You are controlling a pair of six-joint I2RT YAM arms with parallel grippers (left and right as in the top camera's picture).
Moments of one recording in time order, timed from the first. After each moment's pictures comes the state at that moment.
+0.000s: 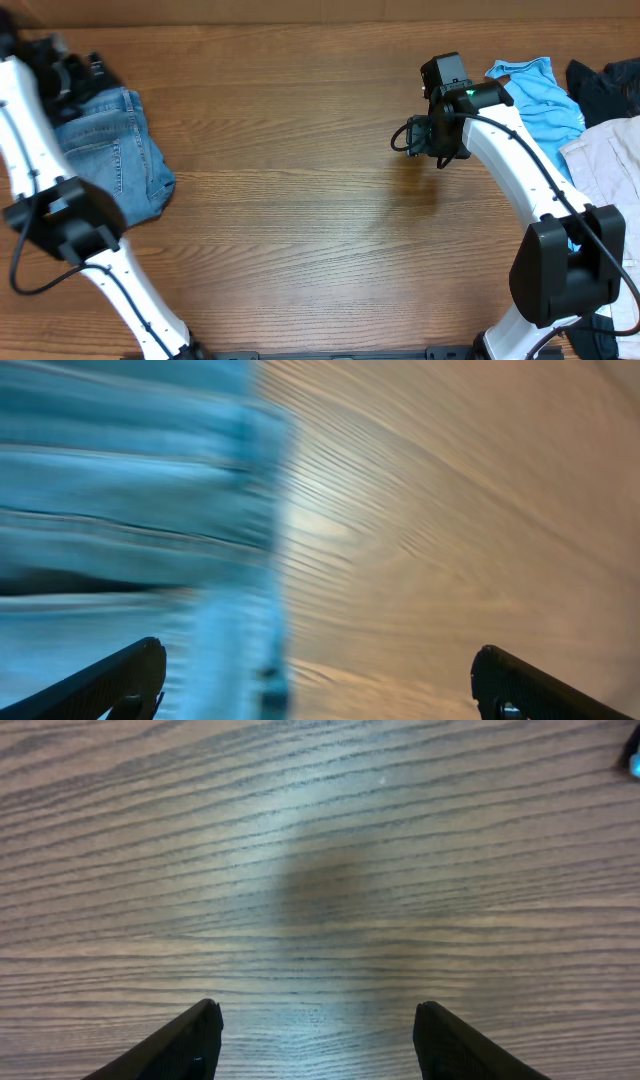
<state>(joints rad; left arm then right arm) 0.46 2.41 2.60 -1.52 0.35 -0.09 0.23 1.85 1.49 -0.99 0.07 0.31</state>
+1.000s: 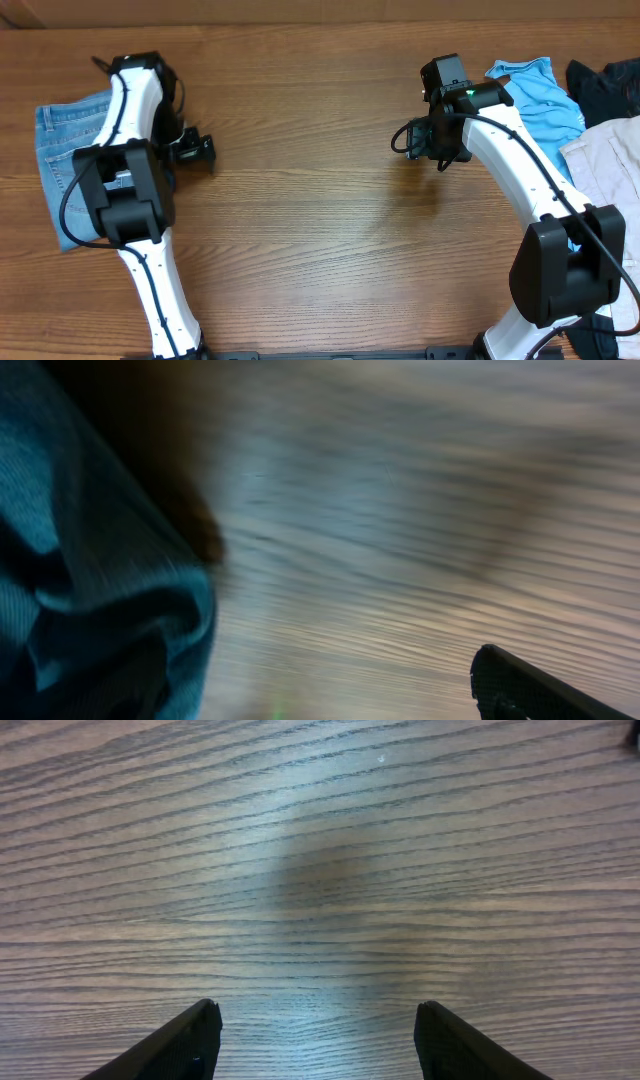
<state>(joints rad) 0.16 2.41 2.00 -1.53 0.02 -0.20 0.23 1.85 1.49 -1.02 0.07 0.31</state>
